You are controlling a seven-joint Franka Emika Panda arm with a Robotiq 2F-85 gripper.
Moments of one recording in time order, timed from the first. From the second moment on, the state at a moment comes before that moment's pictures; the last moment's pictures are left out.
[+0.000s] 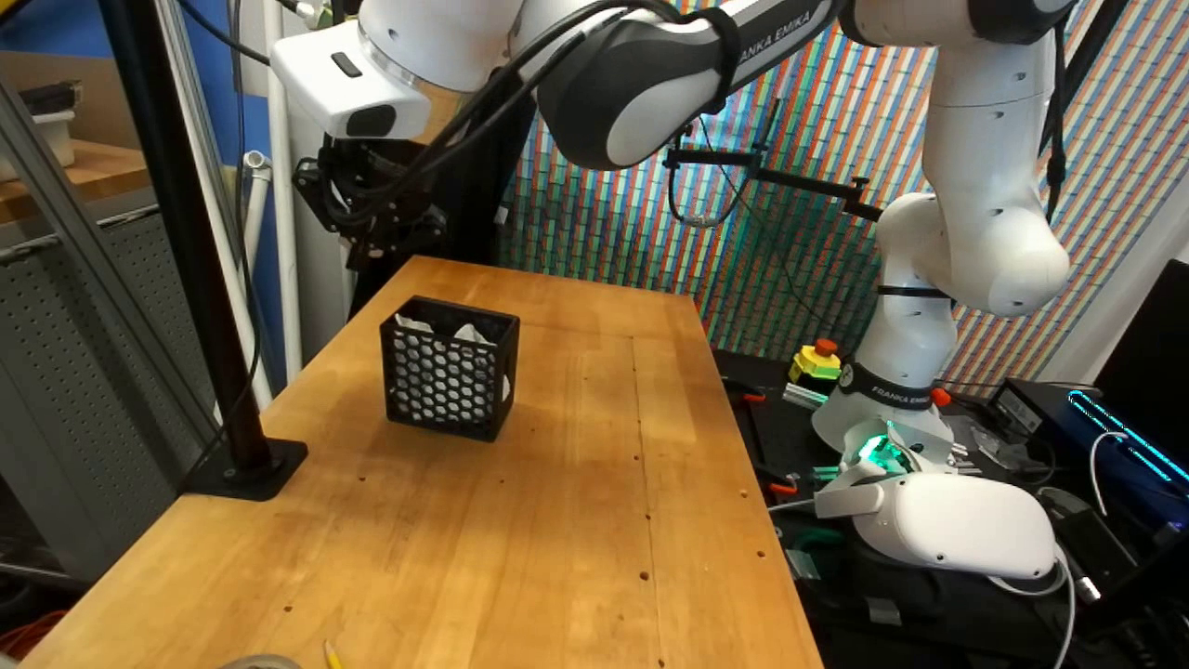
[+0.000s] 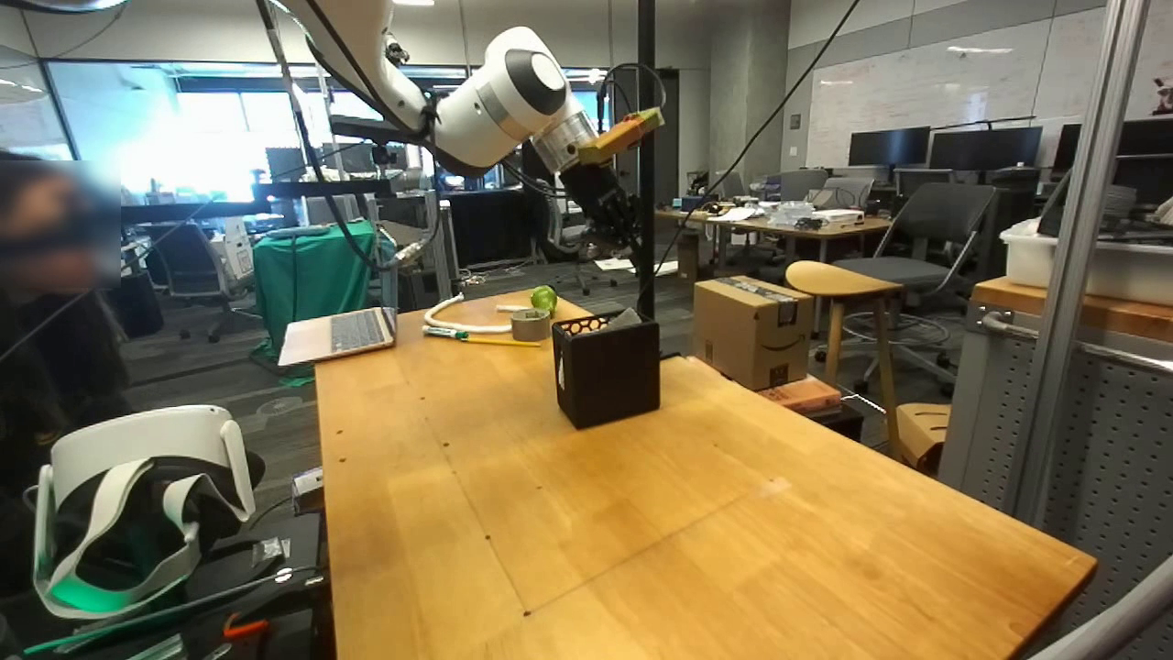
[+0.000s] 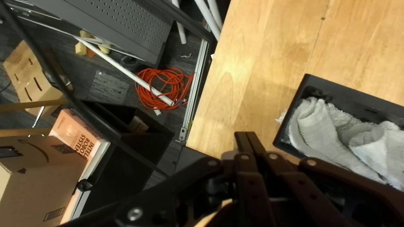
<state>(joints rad) 0.27 0.39 0.23 -1.63 -0.66 2.25 -1.10</state>
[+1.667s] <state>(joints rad) 0.25 0.37 0.22 -1.77 -0.60 2.34 -1.06</state>
